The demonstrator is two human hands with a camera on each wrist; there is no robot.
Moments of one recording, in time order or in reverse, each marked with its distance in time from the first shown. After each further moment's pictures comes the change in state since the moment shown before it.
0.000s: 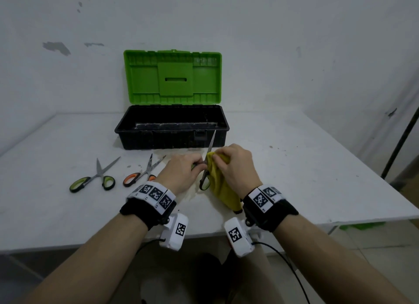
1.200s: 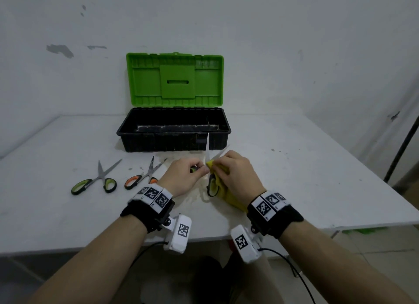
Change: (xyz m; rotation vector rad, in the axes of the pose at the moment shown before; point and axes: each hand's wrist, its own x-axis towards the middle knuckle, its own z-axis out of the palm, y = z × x) left_hand 0.004 -0.016 0.009 -0.263 -0.034 -0.088; right_hand -0.008 0.010 0.003 0.002 -0.123 -0.169
